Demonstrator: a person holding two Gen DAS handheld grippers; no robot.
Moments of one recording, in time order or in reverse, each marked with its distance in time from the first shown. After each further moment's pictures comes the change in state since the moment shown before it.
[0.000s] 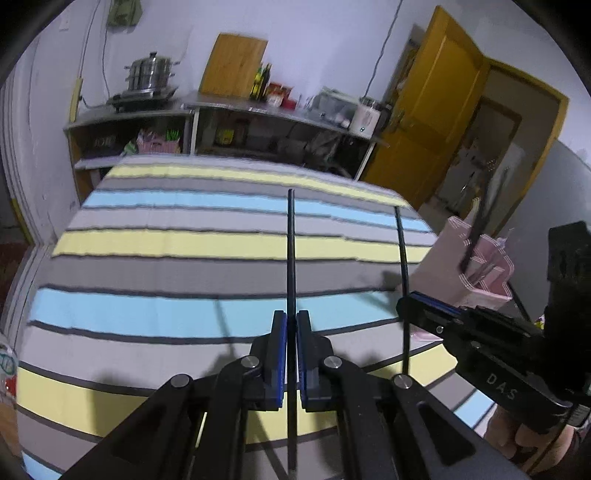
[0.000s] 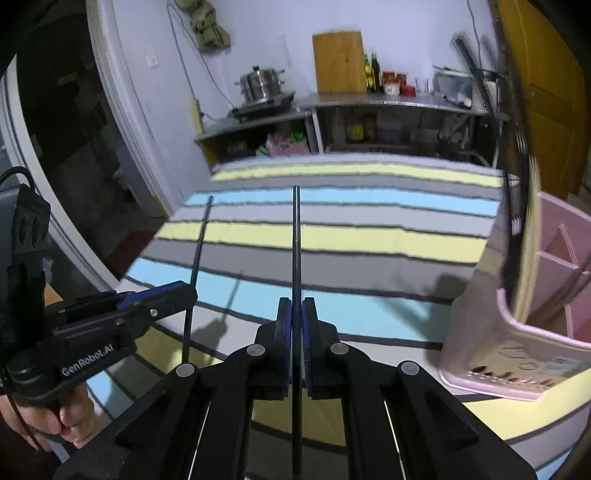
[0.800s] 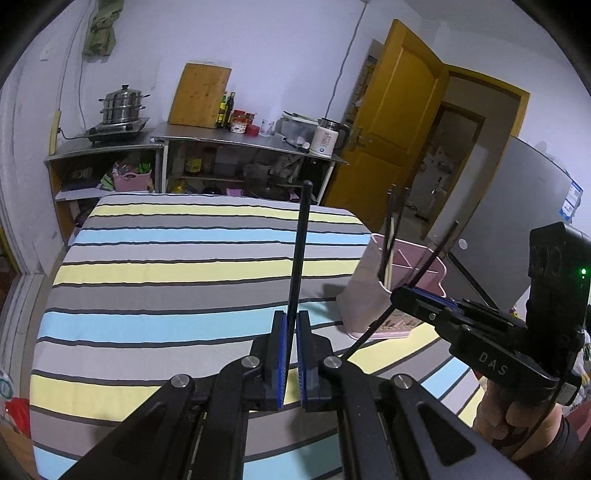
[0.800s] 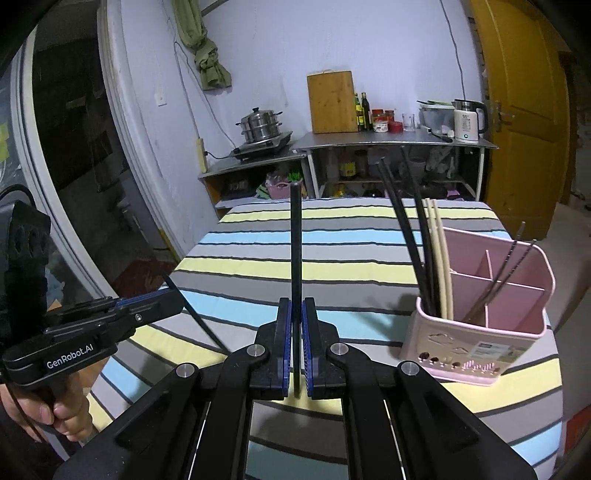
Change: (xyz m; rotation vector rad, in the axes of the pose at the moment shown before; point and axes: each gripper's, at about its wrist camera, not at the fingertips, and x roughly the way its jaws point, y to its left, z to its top) left arm -0.075 -0.045 -0.002 0.079 -0.069 -0.098; right arm -0.090 0.001 -0.003 0.016 -0.131 -0.013
